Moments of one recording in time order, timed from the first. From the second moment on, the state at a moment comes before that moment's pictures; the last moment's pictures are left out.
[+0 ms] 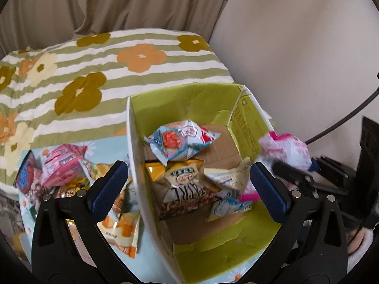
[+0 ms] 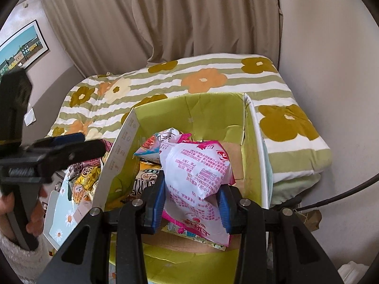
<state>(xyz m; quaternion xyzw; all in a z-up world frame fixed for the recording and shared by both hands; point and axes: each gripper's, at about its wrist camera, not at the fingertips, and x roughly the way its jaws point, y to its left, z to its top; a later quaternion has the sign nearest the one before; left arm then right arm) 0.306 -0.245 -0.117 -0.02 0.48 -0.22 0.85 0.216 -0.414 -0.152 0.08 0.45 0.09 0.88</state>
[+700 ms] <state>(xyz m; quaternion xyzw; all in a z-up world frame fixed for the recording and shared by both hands) 0.252 -0.208 -0.109 -0.05 0.47 -0.18 0.87 0.203 -0.406 -0.135 0.06 0.42 0.12 0.90</state>
